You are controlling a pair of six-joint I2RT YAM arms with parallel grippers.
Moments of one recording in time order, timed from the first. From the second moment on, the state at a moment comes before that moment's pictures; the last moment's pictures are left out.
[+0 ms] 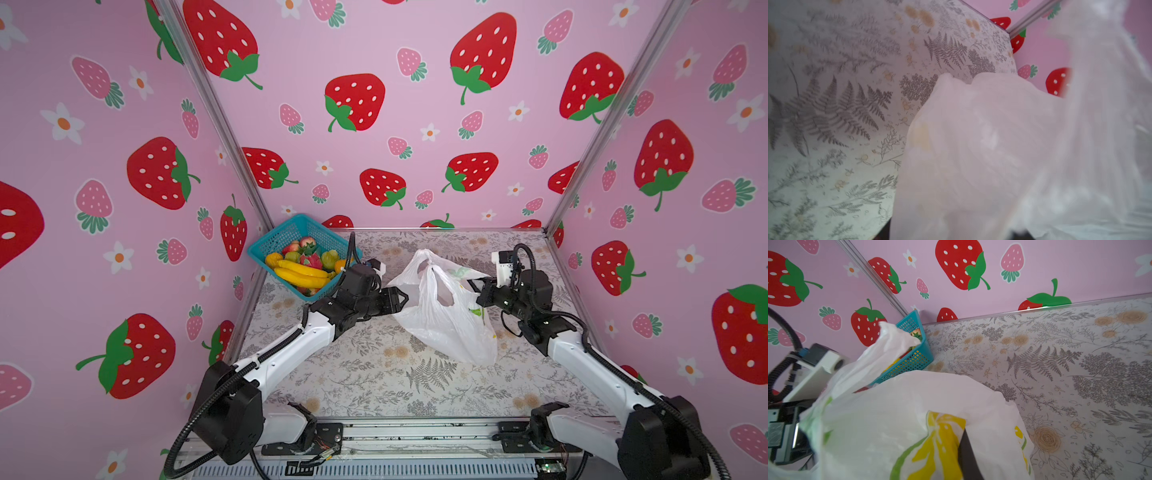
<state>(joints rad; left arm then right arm) -0.55 1.32 0.96 -0.27 0.27 -0.60 0.38 1.15 0.69 0.14 -0.42 0.37</state>
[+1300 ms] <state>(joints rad) -0.59 1.19 1.14 -0.32 0.53 -0.27 0.42 1.28 0.85 -0.08 -0.57 0.17</state>
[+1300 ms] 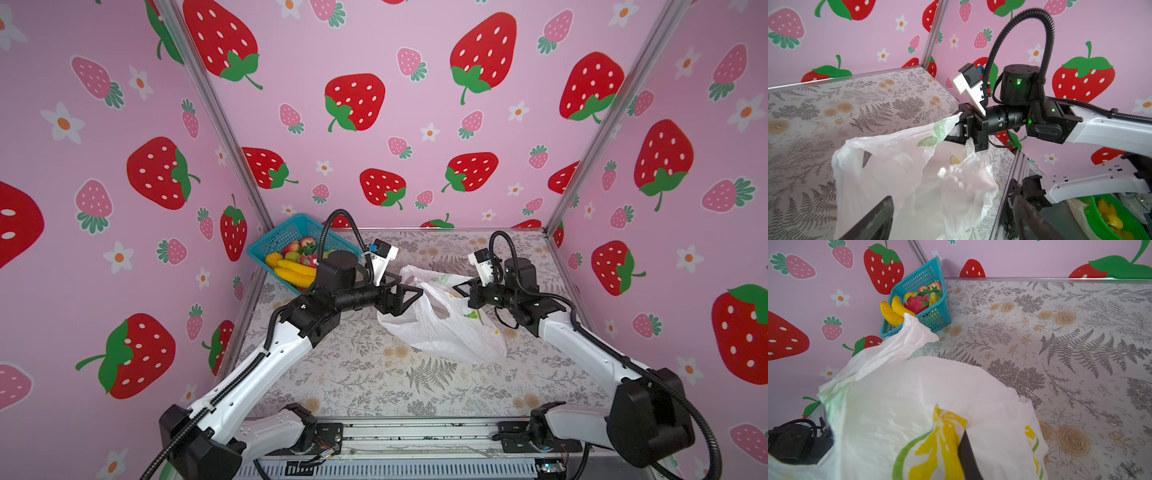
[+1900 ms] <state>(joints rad) -1.07 1.37 1.13 -0.34 0.27 0.20 0.41 1.37 0.88 -0.03 -0.39 0.44</state>
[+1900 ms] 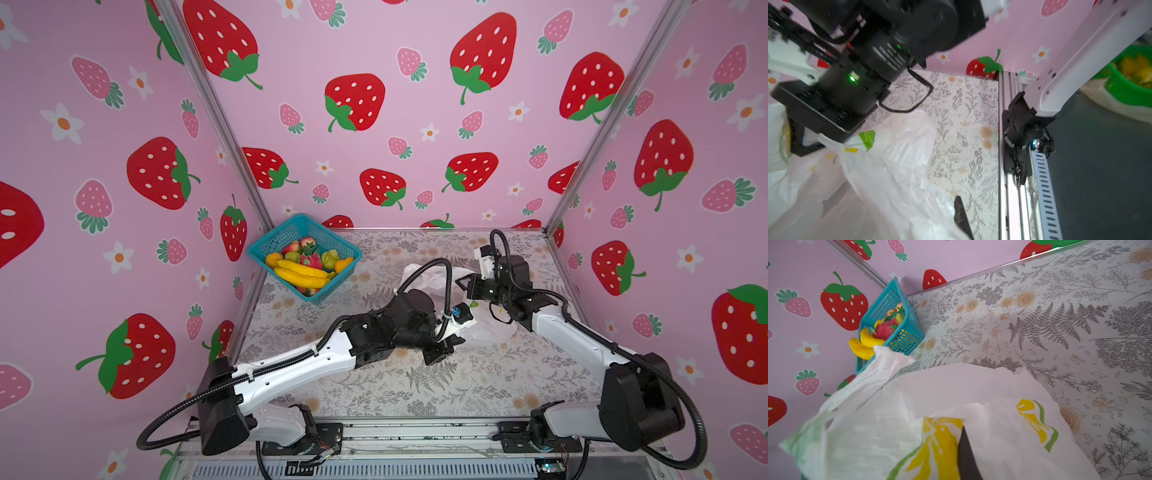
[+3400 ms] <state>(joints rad) 0.12 1.30 1.22 -0.69 0.10 -0.35 0.37 1.30 0.78 0.03 -0.42 0.19</state>
